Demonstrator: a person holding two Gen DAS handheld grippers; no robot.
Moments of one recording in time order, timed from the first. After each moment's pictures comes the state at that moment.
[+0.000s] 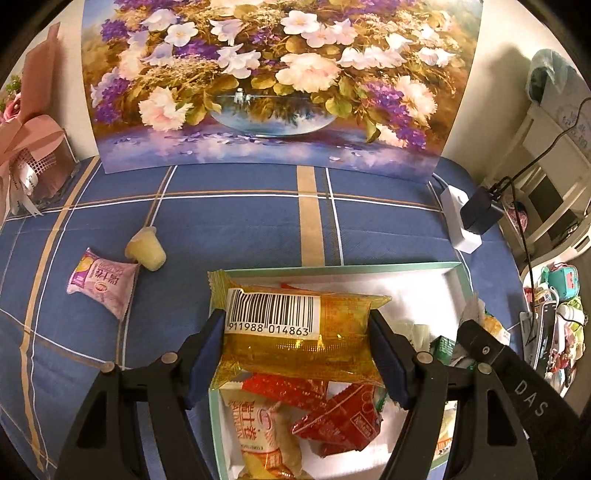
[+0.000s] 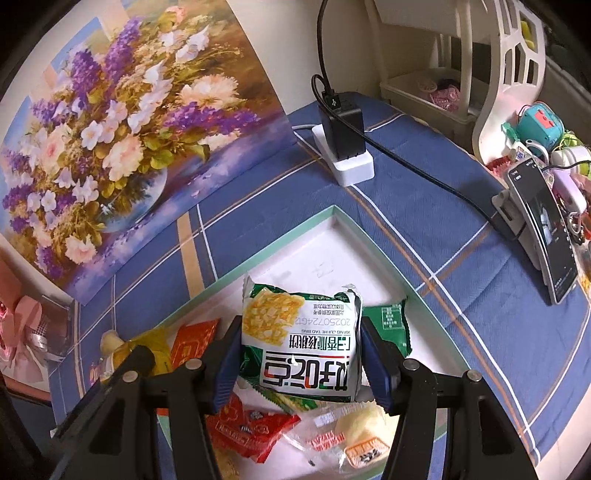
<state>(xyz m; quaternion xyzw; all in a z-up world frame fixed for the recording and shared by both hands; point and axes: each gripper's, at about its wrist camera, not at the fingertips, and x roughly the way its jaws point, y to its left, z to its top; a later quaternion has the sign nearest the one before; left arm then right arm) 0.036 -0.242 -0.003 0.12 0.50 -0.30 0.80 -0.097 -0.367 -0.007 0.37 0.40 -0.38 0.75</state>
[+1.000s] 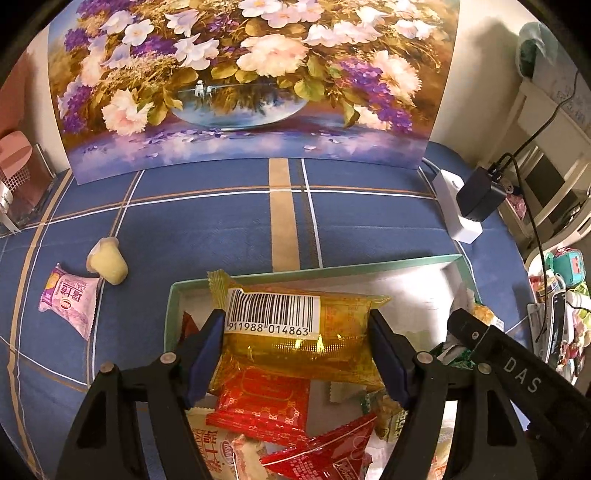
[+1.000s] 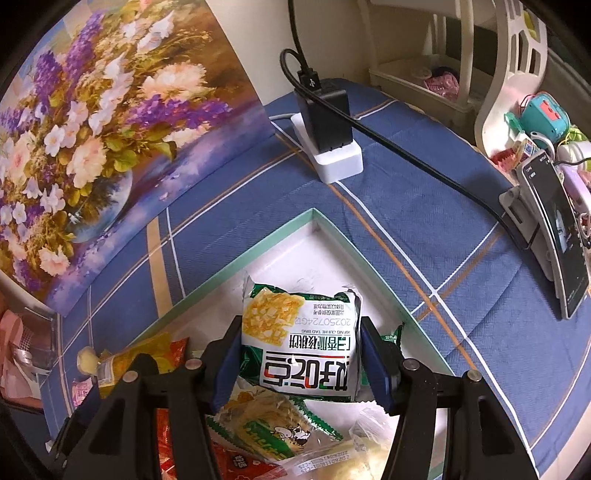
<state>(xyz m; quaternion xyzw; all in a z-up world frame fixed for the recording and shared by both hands) 0.030 -0.279 -0.027 0.14 0.50 -0.32 0.80 -0.090 -0.400 -0.037 0.37 0.42 -0.39 0.73</state>
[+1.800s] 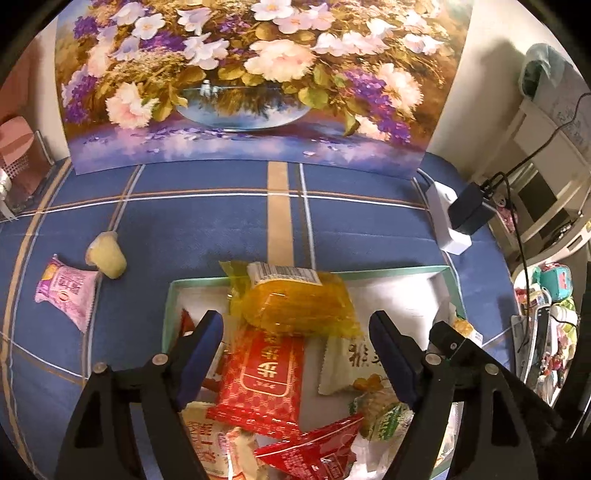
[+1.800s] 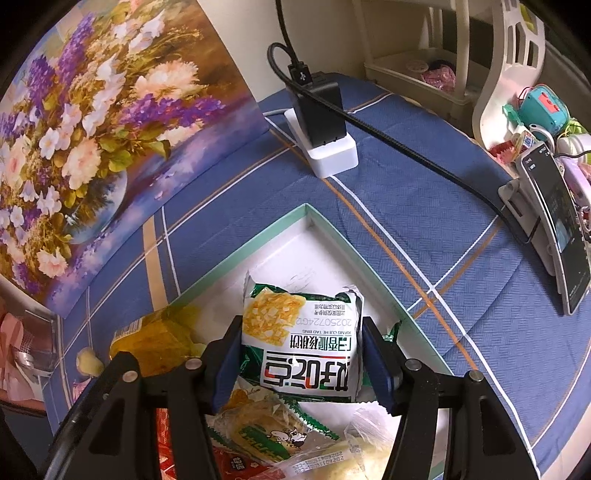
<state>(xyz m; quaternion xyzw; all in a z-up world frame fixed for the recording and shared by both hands) 0.036 -0.273 -0.013 0.11 0.51 -0.32 0.79 -0.091 -0.402 -0.040 0.38 0.42 -0.39 0.73</state>
